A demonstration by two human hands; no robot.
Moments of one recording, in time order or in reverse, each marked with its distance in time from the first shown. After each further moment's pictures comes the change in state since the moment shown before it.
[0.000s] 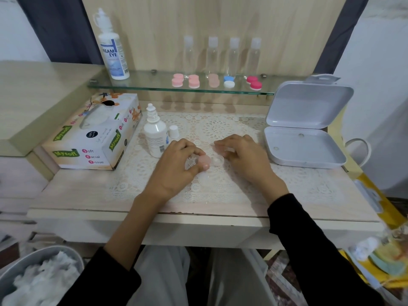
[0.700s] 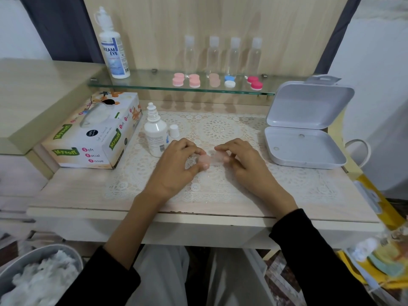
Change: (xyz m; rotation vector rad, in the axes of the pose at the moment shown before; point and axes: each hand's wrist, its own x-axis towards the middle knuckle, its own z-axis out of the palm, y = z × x) left_hand 0.000 -0.002 0.001 0.013 0.000 0.014; right_hand -0.021 0.006 0.005 0.270 0.040 -0.151
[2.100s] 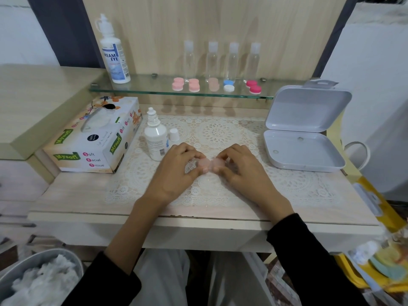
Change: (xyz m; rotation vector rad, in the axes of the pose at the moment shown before) left_hand 0.000 -0.003 0.001 0.000 -0.011 0.007; right_hand -0.001 -0.001 0.002 -0.108 -0.031 -0.002
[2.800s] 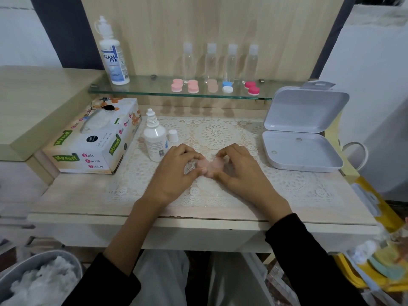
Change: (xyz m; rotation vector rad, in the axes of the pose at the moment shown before) left_hand -0.001 0.001 -0.001 -0.011 0.007 0.001; right_hand -0.001 -0.007 0.001 0.017 0.013 0.016
